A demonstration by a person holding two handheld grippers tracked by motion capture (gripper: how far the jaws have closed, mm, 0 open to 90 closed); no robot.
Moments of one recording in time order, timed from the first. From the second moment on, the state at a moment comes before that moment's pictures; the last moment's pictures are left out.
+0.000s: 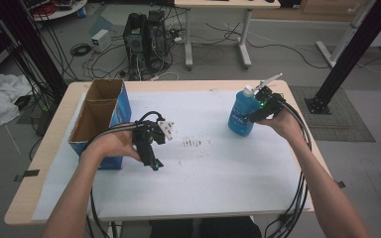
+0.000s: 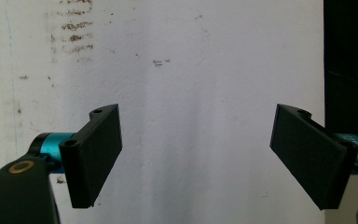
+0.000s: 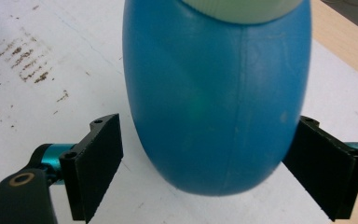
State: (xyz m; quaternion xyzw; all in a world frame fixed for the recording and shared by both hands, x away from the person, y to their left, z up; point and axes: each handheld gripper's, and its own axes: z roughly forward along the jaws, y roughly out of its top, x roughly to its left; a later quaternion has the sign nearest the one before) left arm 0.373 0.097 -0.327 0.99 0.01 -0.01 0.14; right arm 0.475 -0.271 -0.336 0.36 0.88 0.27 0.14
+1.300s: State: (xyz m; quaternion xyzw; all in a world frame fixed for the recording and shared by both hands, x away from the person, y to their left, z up) left arm 0.374 0.096 -0.332 0.99 0.01 -0.02 0.14; right arm 0.484 -0.271 -0.348 0.36 0.88 0.29 0.13
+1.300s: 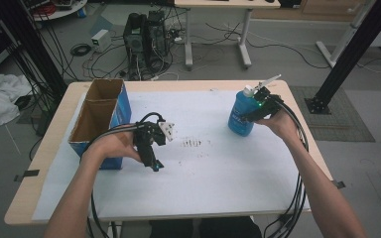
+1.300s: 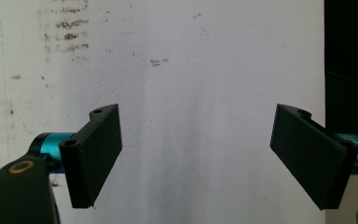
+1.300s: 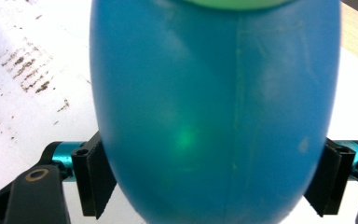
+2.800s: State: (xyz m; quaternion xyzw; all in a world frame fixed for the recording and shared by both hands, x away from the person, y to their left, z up) left arm 0.373 0.096 -0.332 0.99 0.01 -0.02 0.15; right arm 0.487 -0.267 -0.351 0.36 0.87 0.31 0.11
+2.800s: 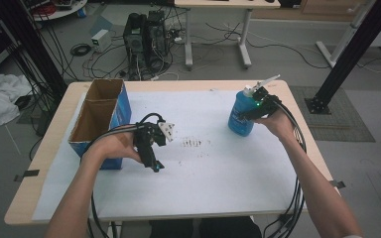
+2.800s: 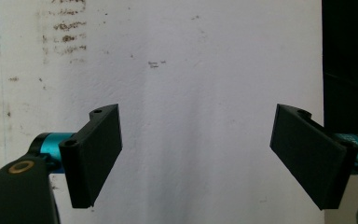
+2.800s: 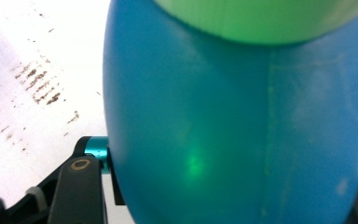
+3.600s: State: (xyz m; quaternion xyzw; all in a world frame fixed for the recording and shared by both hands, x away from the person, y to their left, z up) left arm 0.371 0.097 -0.333 0.99 0.01 -0.02 0.15; right arm 0.485 -0.271 -0.356 0.36 0.86 0.34 0.12
